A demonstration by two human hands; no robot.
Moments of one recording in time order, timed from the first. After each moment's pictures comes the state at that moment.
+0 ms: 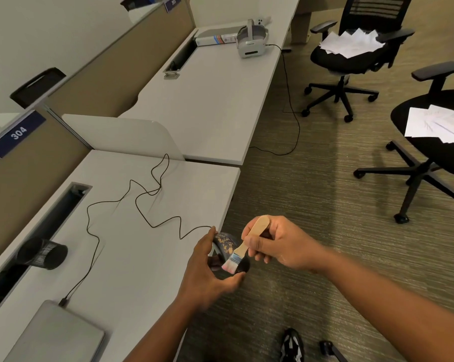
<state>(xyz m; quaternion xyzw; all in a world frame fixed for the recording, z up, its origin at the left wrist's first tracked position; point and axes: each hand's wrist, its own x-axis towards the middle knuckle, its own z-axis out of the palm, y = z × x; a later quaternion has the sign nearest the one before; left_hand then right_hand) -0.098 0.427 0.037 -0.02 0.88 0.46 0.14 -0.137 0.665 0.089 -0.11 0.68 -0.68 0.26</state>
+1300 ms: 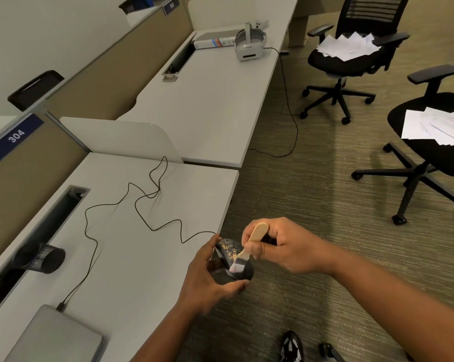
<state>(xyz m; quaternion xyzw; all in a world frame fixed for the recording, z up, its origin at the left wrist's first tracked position) -0.097 0.421 0.026 0.00 0.86 0.48 0.15 -0.134 0.676 0.120 -0.23 0.76 -0.56 0.22</state>
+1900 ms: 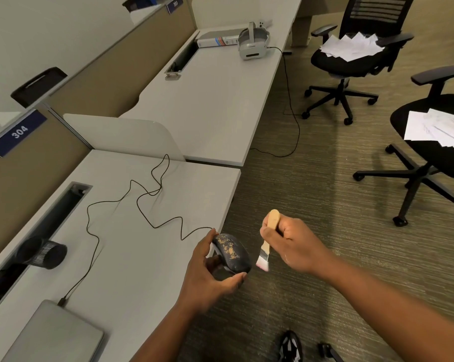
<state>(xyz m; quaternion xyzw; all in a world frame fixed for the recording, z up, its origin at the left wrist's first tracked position) -0.093 0.424 0.027 -0.02 0.84 0.52 0.13 -0.131 0.673 0.081 -0.07 0.81 -0.56 0.14</state>
